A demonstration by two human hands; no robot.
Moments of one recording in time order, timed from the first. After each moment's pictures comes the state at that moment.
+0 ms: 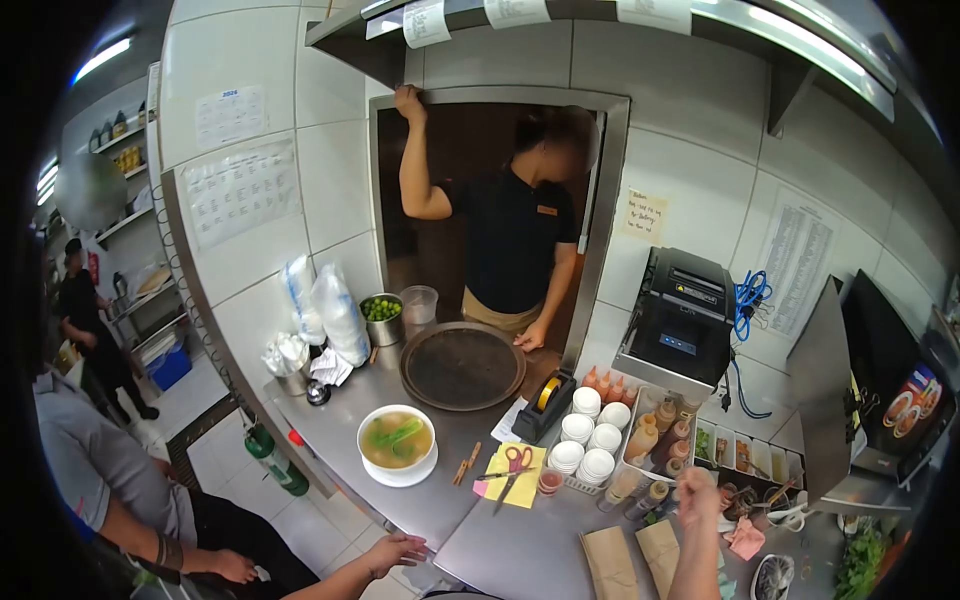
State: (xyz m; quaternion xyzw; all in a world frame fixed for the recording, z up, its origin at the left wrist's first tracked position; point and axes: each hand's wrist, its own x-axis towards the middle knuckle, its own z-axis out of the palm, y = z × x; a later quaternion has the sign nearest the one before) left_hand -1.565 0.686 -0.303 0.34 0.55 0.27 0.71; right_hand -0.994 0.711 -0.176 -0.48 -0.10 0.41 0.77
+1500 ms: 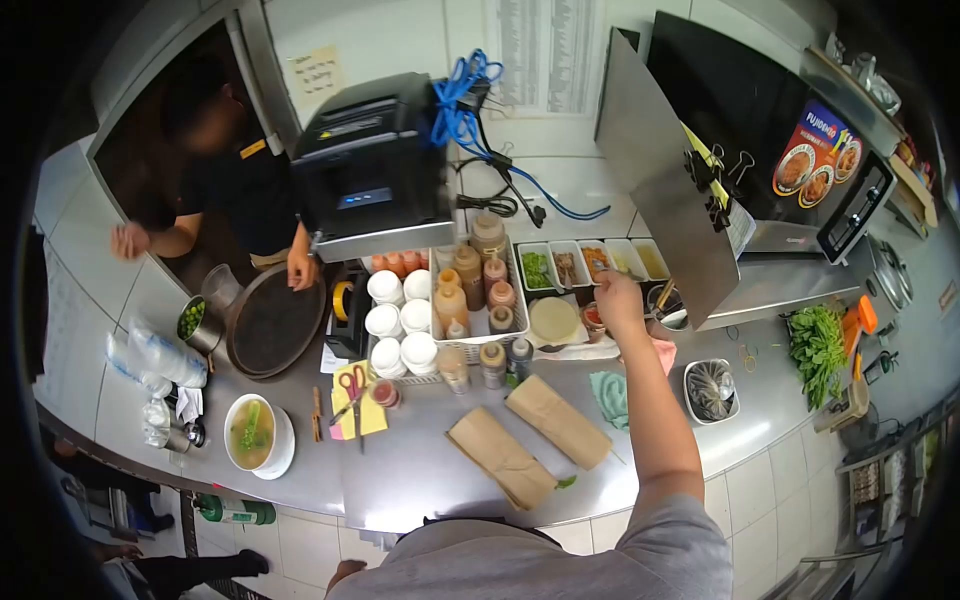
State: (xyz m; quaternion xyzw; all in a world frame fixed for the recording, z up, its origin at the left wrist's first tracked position) left_hand -1.634 0.624 -0.528 0.32 0.73 -0.12 0.60; right_hand -0.836 0.683 -0.170 -0.80 -0.42 -0.10 0.42
